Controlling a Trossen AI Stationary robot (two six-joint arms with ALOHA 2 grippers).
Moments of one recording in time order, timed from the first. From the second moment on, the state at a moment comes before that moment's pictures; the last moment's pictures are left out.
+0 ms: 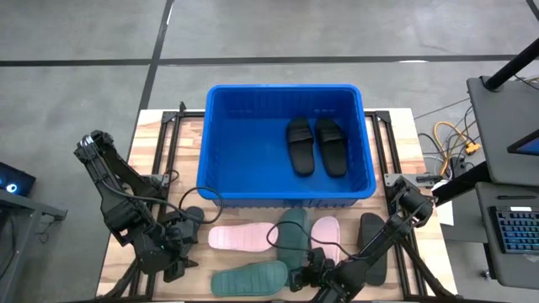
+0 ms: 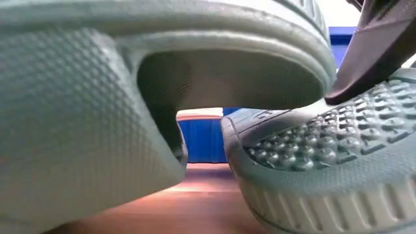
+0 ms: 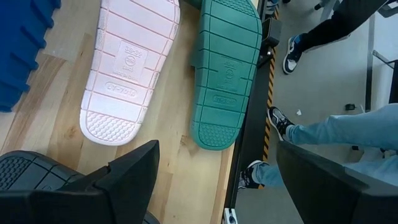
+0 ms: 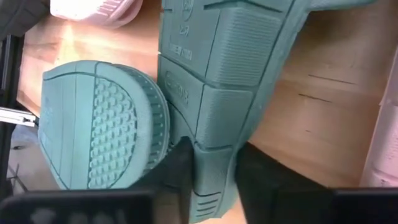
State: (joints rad) left arm -0.90 1.28 1.32 -1.02 -0.26 -1.15; right arm 0.80 2.12 1.51 -0.58 0.60 2.08
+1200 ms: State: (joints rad) left arm -0.90 1.28 1.32 -1.01 -0.29 -1.14; right arm 0.90 2.12 2.26 -1.35 0.41 1.78
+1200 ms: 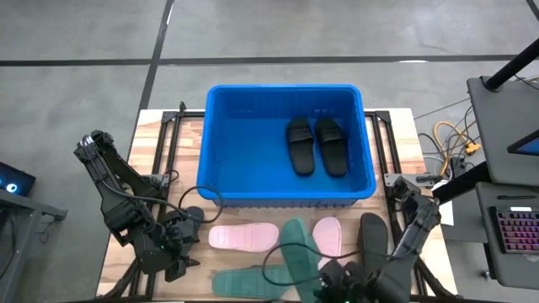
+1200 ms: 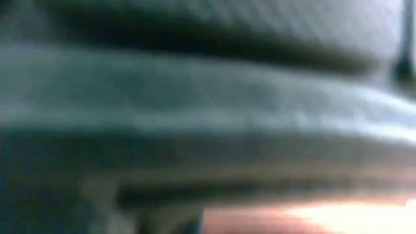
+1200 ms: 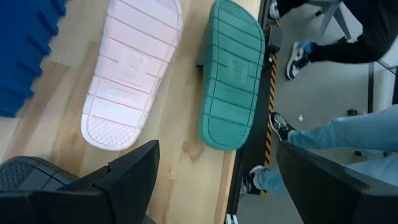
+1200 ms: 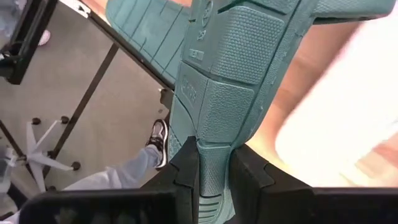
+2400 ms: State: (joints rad) left arm -0.71 1.27 1.72 -1.10 -0.78 -0.67; right arm 0.13 1.83 2.36 -1.57 0.34 1.15
